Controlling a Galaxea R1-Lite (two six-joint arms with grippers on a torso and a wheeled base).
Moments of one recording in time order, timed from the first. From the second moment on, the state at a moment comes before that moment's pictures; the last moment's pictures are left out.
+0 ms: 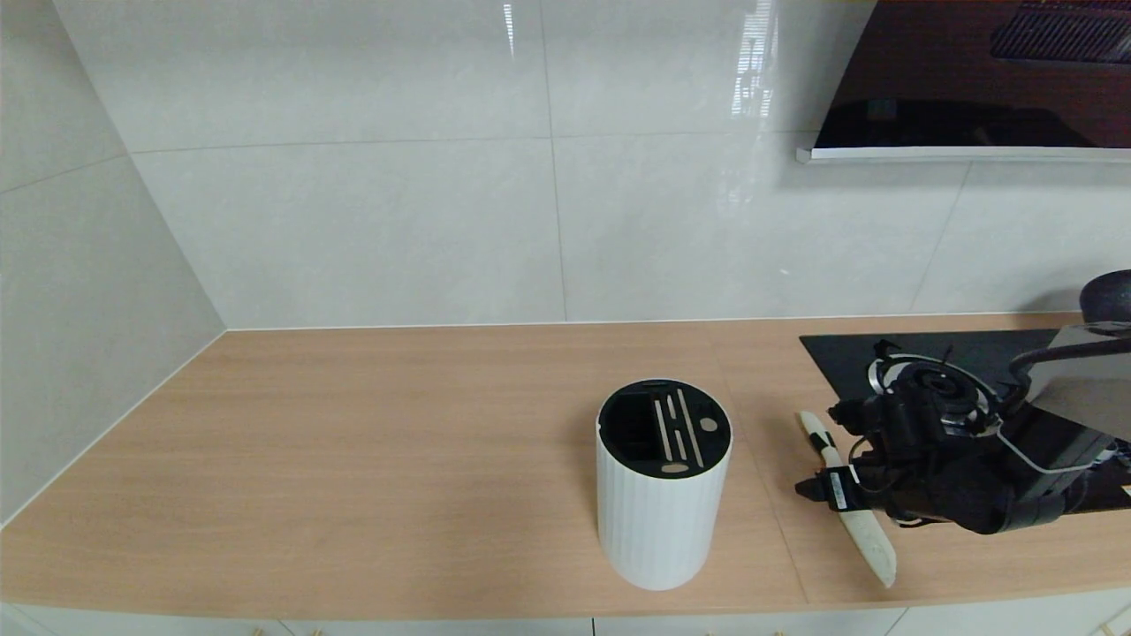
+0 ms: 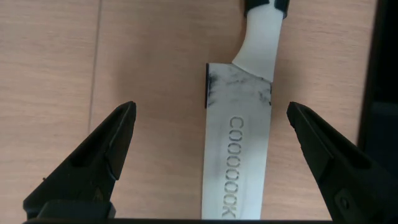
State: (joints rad) left arm 0.00 0.00 0.00 0.00 0.03 0.00; right arm 0.12 2.25 -0.81 -0.64 -0.03 0.00
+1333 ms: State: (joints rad) left arm 0.00 0.00 0.00 0.00 0.03 0.00; right arm 0.09 2.31 -0.86 -0.64 -0.06 0.00
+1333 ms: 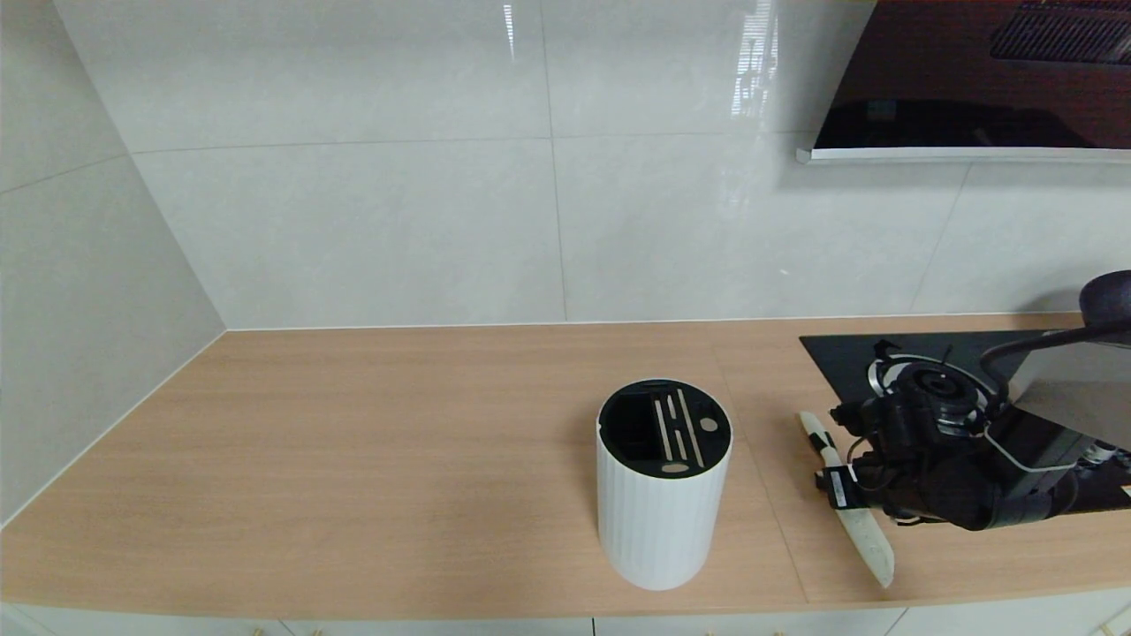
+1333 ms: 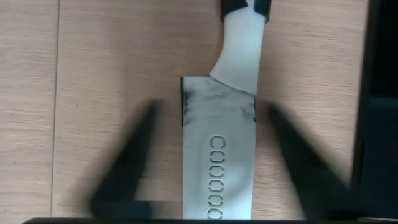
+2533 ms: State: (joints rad) left arm -0.01 0.46 -0.50 0.08 -0.27 0.02; right arm 0.21 1.78 -0.94 -0.44 -0.10 0.01
